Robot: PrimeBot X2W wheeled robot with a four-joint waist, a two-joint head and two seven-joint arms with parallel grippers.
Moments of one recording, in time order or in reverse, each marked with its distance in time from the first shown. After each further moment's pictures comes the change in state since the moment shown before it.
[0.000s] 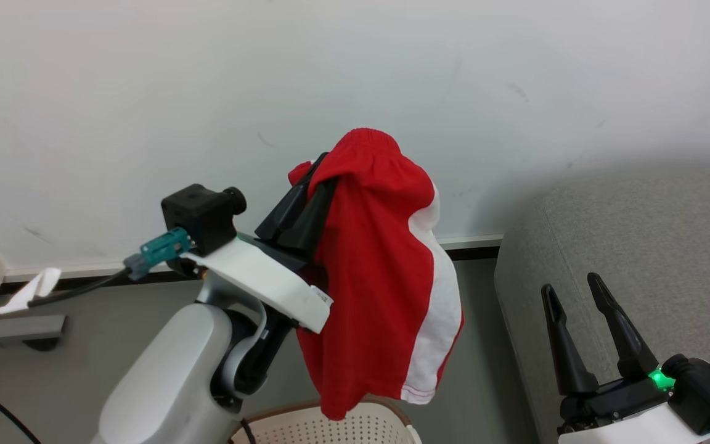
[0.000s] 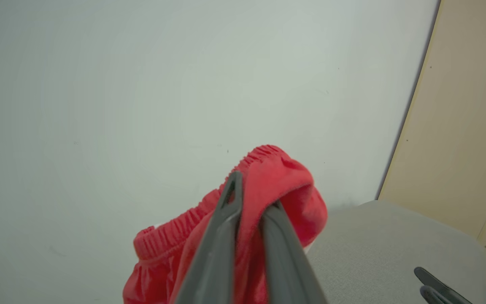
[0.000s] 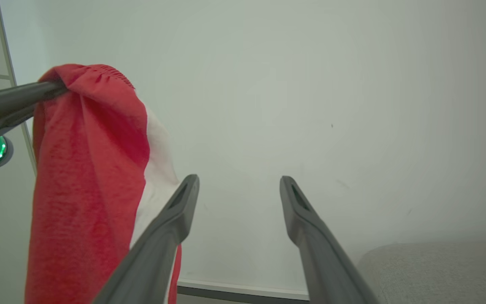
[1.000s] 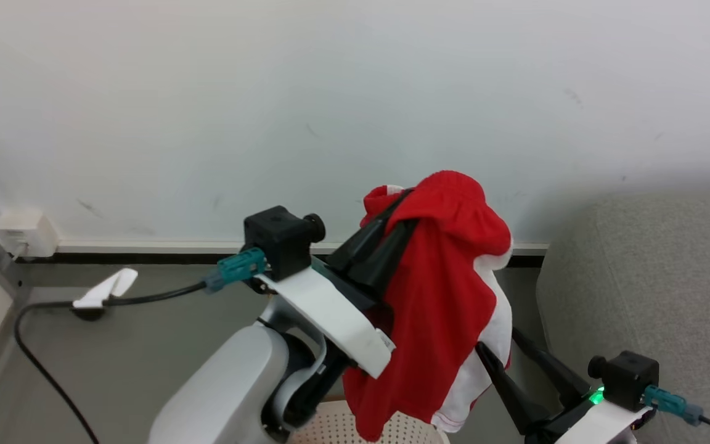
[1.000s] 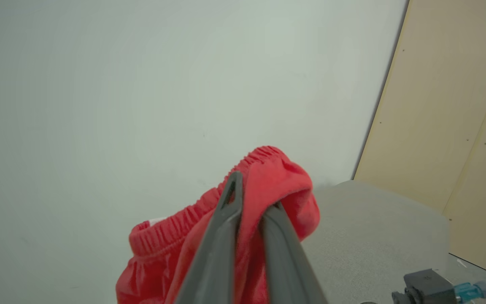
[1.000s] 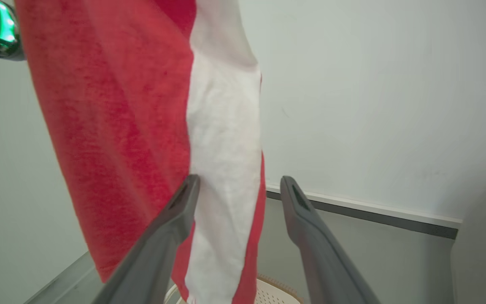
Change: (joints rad) left arm 0.001 -0.049 -0.119 -0.044 -0.003 -0.038 0.041; right arm -0.214 -0.223 0.512 0.269 0.439 0.000 0.000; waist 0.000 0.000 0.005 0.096
